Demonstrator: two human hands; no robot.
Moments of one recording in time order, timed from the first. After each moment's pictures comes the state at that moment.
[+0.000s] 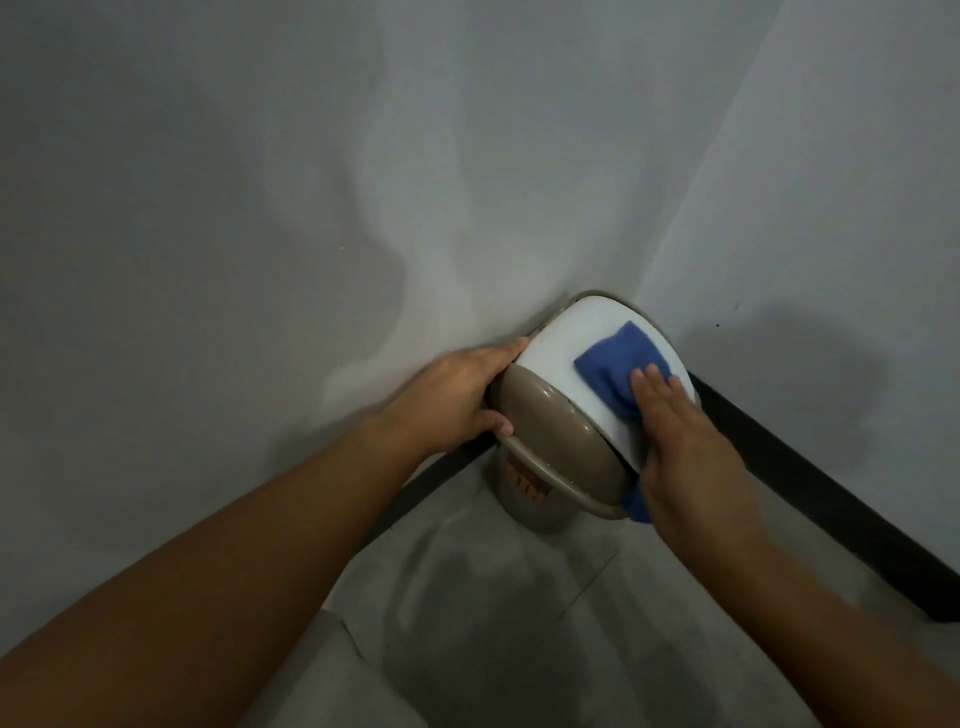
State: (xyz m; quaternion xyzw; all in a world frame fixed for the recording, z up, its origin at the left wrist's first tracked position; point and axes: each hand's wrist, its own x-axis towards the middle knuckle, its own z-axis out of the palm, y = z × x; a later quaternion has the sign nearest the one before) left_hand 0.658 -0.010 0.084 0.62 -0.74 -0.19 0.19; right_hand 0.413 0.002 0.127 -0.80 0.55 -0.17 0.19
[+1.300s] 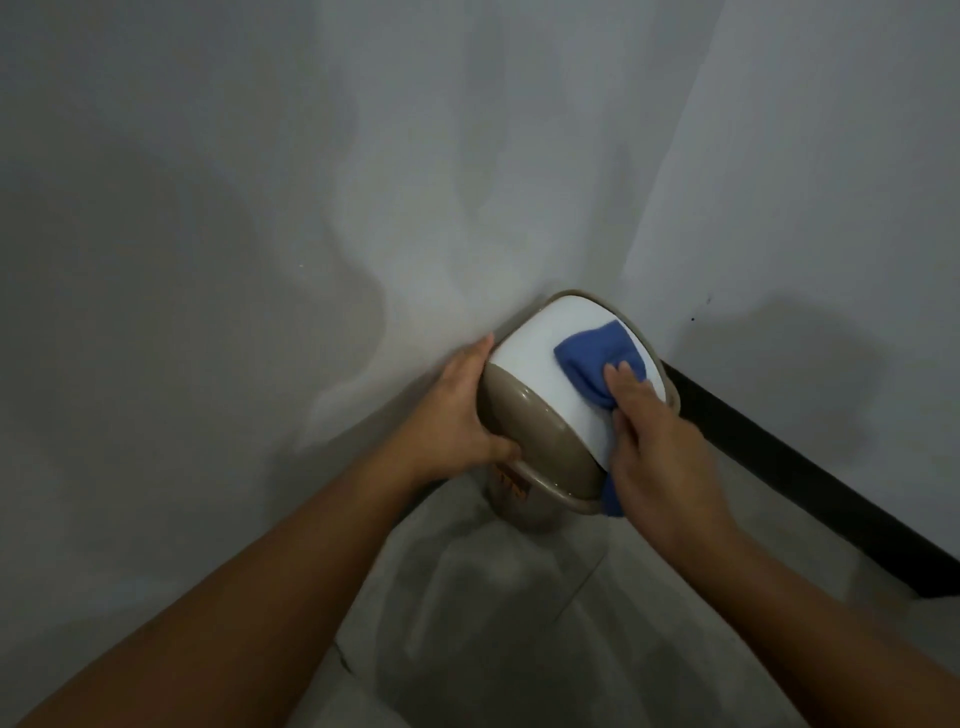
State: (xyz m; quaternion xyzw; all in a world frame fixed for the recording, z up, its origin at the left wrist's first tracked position) left_hand 0.629 0.007 0.088 0.66 -0.63 -0.32 0.27; right_hand 0.419 0.009 0.132 -0.74 0.57 -0.23 0.28
